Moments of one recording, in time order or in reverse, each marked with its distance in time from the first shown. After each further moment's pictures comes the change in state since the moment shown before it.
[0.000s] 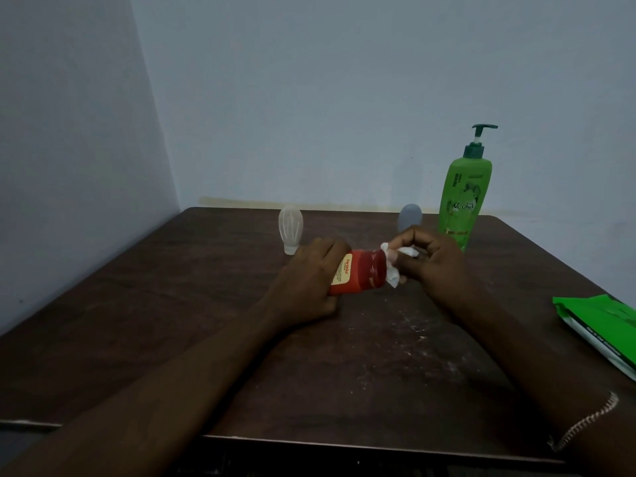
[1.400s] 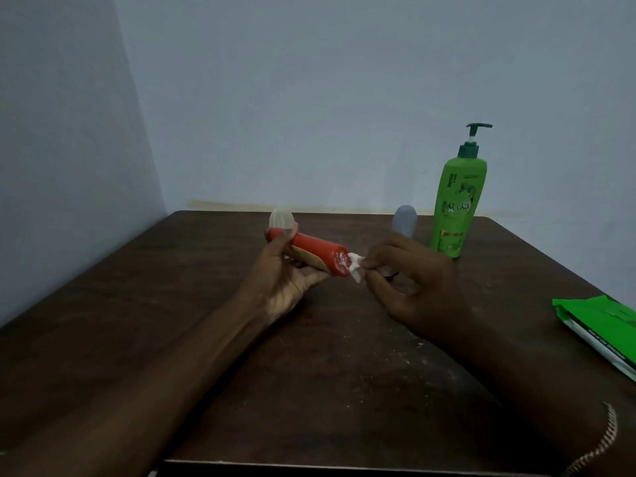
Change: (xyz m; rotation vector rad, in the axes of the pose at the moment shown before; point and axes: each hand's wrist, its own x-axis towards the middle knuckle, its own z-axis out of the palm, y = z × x) left_hand 0.011 0.003 -0.025 -2.010 0.268 -1.008; right_hand -0.019 -0.028 0.024 -0.529 0.050 -0.563
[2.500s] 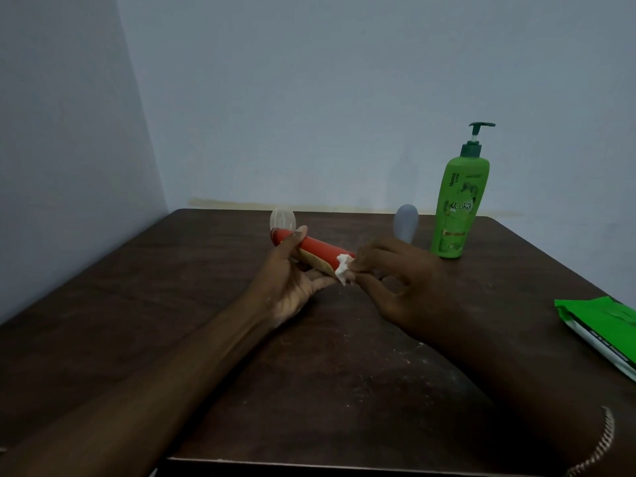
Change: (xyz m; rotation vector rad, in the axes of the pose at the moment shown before) left_hand -0.006 -0.010 0.008 0.058 -0.010 -0.001; right_hand 0.004 -0.005 0.002 0.006 -0.118 -0.024
